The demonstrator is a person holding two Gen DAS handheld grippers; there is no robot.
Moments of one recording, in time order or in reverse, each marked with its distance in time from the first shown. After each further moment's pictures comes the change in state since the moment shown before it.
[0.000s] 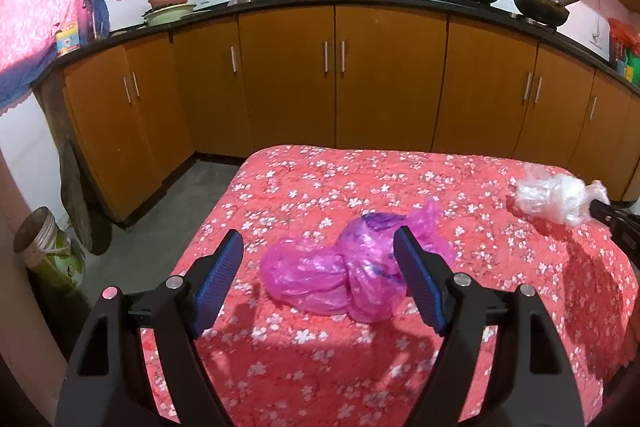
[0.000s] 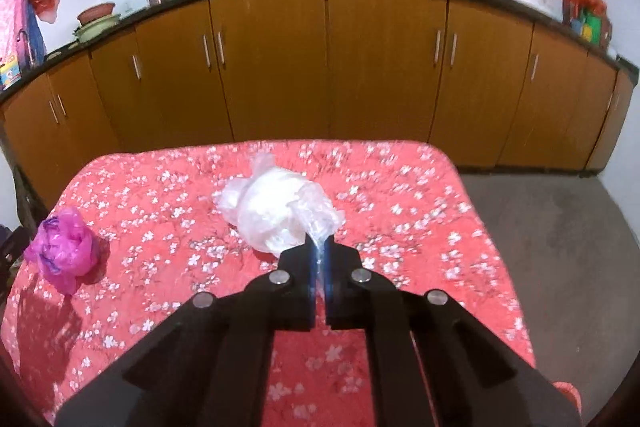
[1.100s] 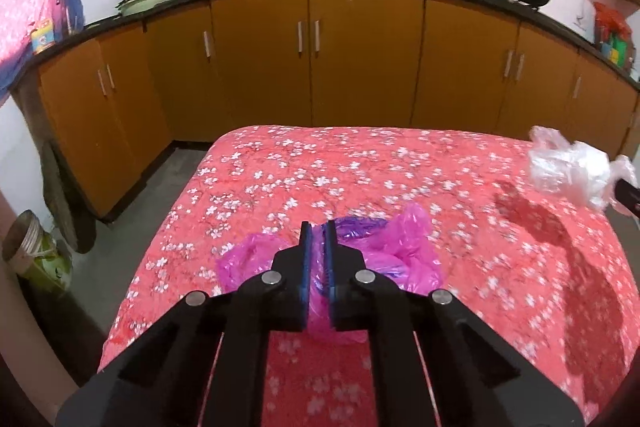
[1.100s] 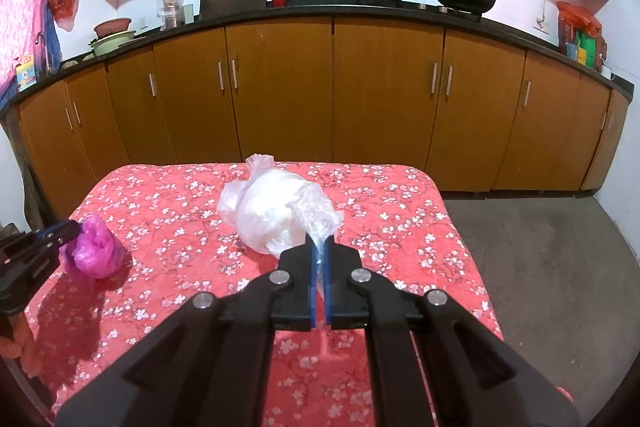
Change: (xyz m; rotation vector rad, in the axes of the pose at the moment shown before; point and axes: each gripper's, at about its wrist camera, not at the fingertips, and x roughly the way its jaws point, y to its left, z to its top) left arm 0.000 -0.014 -0.007 0.043 0.067 -0.087; right arm -0.049 -0.002 -0.007 -0.022 -0.057 0.031
